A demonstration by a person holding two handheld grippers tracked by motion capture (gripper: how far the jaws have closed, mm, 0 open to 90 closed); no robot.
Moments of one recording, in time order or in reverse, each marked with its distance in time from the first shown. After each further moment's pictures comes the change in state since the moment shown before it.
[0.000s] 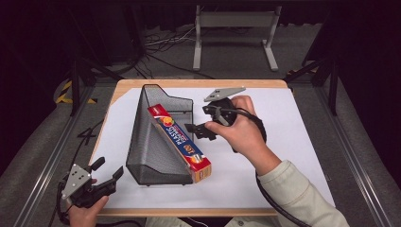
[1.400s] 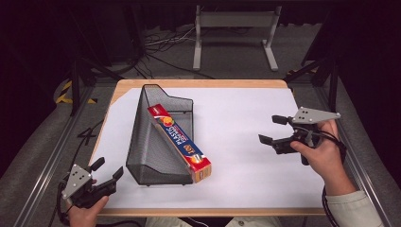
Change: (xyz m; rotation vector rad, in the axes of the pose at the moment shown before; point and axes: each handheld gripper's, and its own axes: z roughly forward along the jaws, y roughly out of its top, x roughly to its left) left arm -0.001 0.000 0.000 0.009 0.010 0.003; right arm -0.095 -0.122 -0.124 -0.144 -0.079 -0.066
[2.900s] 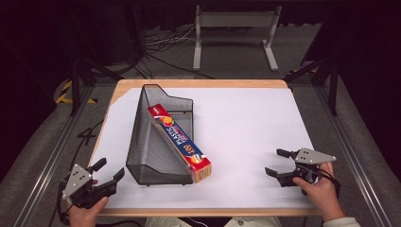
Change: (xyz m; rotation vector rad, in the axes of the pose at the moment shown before) left arm 0.001 -0.001 0.001 0.005 -0.039 -0.010; right arm 0.002 -0.135 0.005 0.005 0.000 0.043
